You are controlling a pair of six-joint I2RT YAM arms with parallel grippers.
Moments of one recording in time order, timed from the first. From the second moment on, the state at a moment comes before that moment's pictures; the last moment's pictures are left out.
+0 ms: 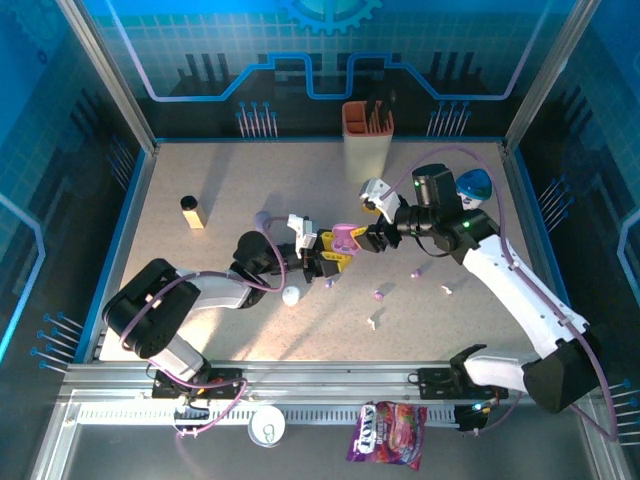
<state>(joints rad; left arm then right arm) -0.61 1.58 0.56 1.27 0.82 -0.34 0.44 1.23 1.17 -0.61 -0.56 -0.43</state>
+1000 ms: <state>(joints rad) -0.61 1.58 0.56 1.28 0.81 -0.35 0.46 1.21 1.14 -0.55 -0.63 -0.47</state>
